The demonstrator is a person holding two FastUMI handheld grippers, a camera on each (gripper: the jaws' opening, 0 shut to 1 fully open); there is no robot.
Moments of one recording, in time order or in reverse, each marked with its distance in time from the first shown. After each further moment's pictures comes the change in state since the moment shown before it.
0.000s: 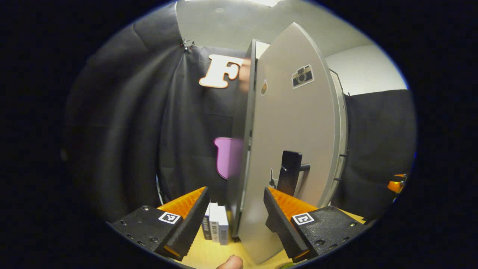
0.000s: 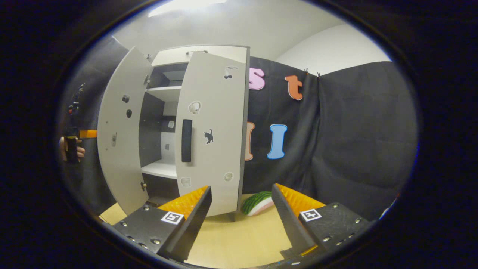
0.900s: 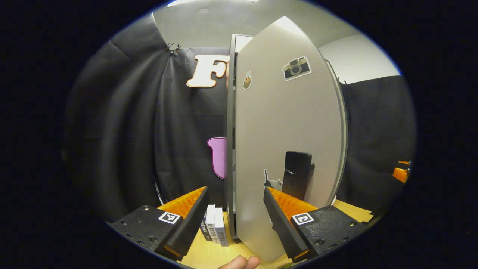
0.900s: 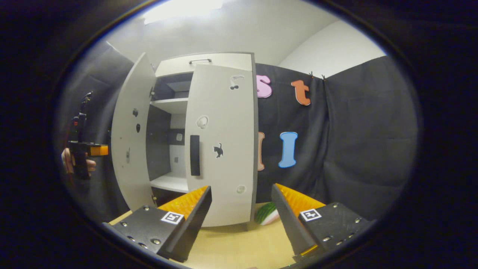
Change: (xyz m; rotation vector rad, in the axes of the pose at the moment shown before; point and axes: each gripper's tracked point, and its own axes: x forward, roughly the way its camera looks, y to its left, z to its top) left arm 0.019 -0.025 0.000 0.131 0.010 0.048; right arm 0.040 0.047 0.037 0.057 -0.087 0.090
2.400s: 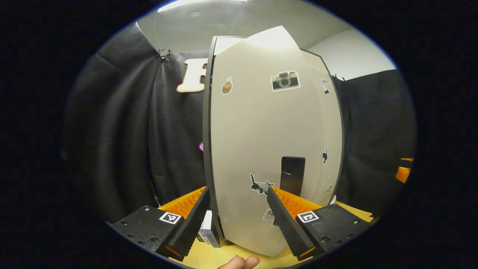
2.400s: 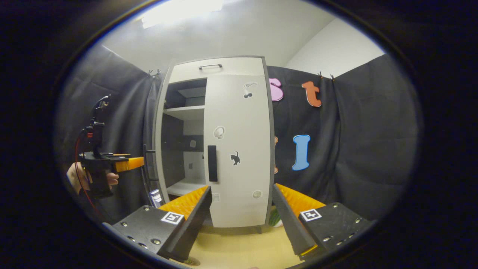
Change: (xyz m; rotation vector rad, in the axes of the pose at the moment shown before) left arm 0.006 -0.059 0.018 0.037 -0.014 0.044; right arm -0.022 0.024 0.025 0.027 0.001 0.058
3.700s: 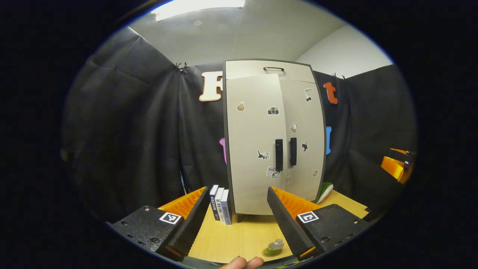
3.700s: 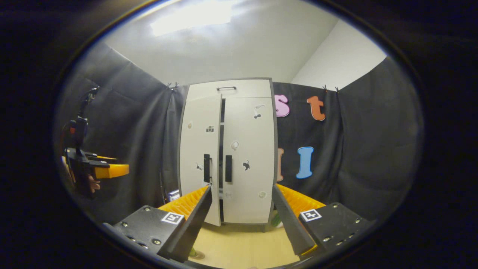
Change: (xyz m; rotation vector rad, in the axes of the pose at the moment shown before) left arm -0.211 -0.026 -0.005 0.027 0.040 0.103; right arm -0.111 0.010 0.022 -0.031 -0.073 0.095
